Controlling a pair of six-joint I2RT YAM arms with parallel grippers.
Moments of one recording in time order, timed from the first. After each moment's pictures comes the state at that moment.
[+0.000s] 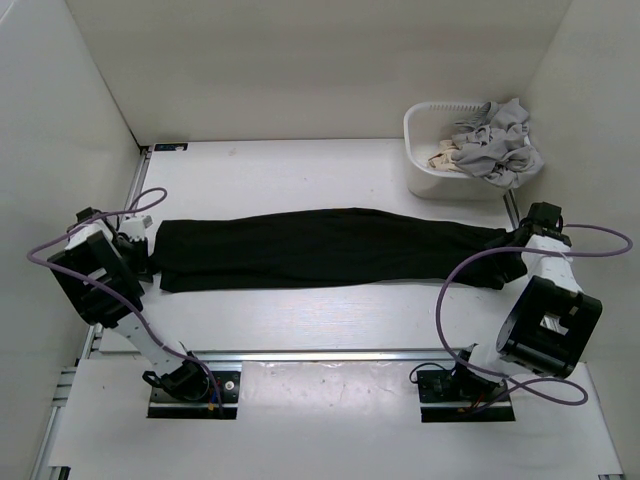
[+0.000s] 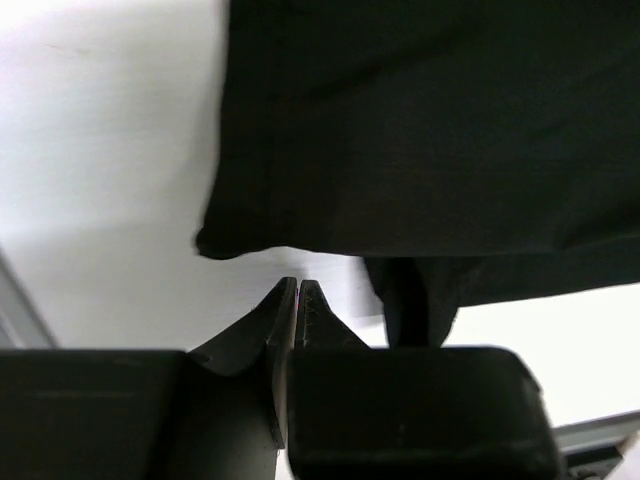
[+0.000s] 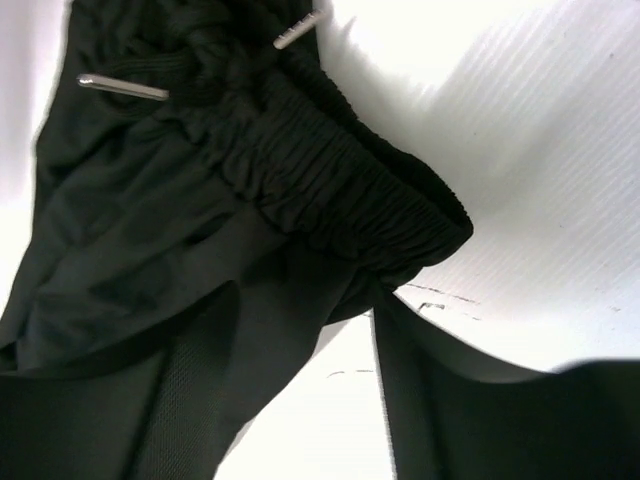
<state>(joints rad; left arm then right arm) 0.63 1.84 1.20 -0.80 0.28 0.63 -0.41 1.41 0.91 -0.62 -0.02 0.71</state>
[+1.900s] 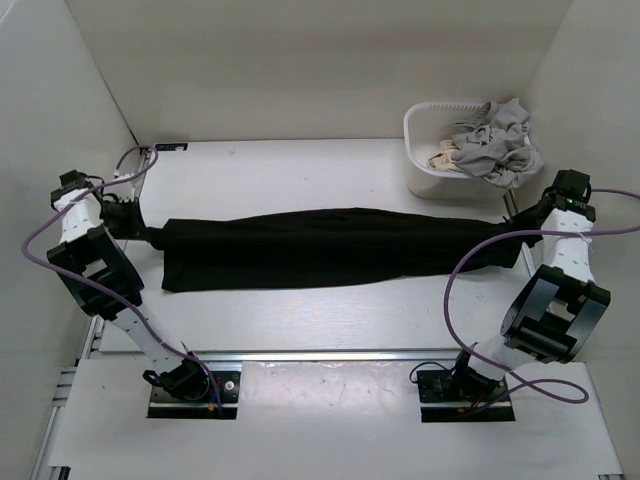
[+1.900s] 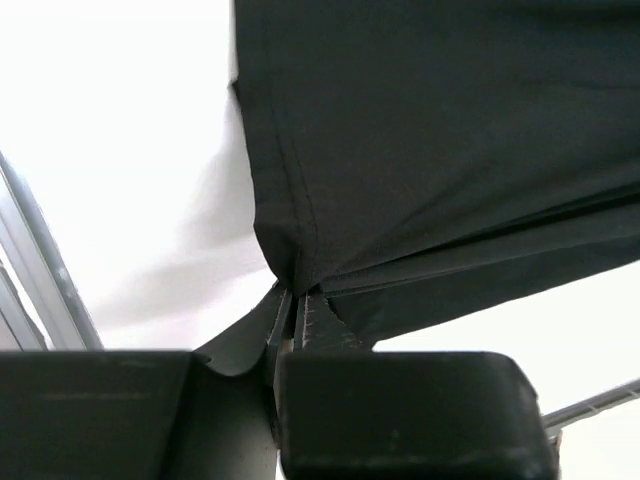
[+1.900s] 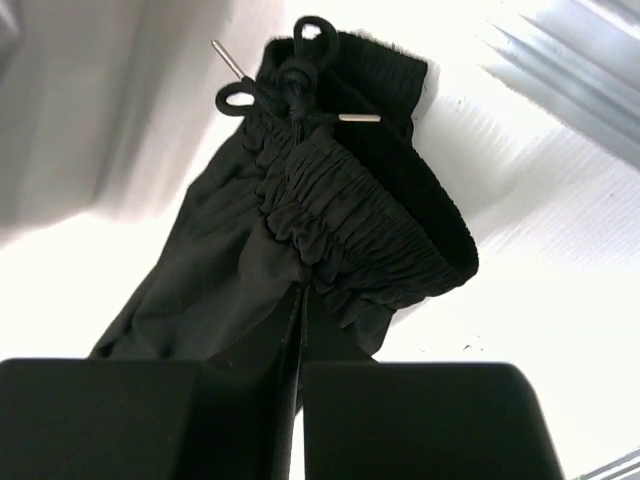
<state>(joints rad) 0.59 1.91 1.54 -0.98 0.48 0.60 -0.44 1.51 1.21 -0.71 -0.04 0.64</state>
